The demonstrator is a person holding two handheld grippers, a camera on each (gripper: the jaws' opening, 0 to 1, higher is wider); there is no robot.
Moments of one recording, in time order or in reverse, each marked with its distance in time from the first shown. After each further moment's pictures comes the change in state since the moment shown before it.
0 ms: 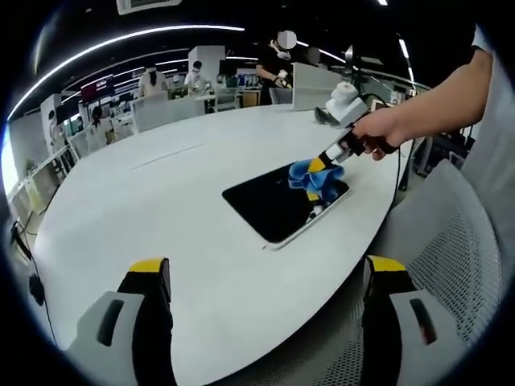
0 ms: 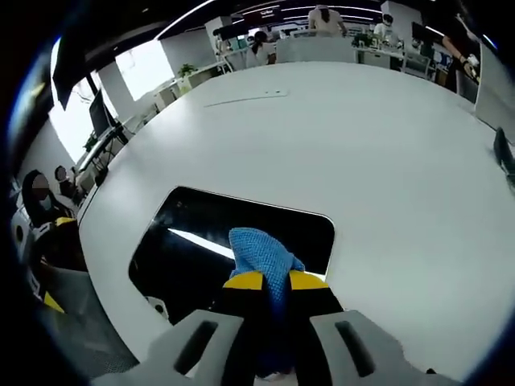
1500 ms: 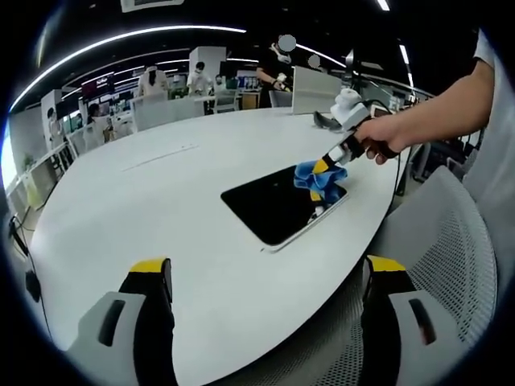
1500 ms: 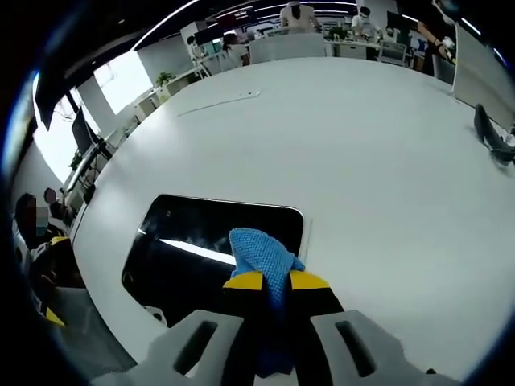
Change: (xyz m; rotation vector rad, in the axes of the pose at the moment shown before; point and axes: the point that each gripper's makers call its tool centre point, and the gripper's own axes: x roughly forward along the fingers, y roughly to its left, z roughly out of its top) left arm -0.002 -0.001 0.002 -0.015 -0.018 -0.011; right arm -0.010 -0.017 -0.007 0.095 0.001 -0.068
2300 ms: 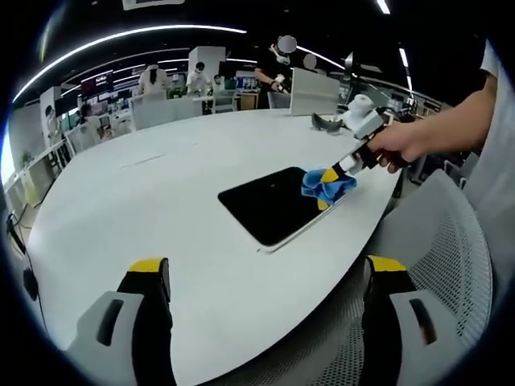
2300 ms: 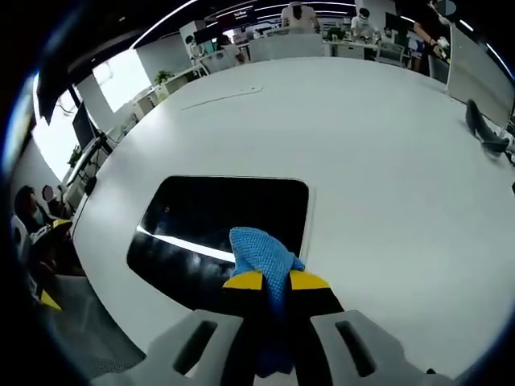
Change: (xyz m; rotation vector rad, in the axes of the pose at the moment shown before) left arm -0.001 -0.003 -0.002 -0.018 0.018 -0.022; right arm -0.019 0.010 -0.031 0.006 0.004 -0.019
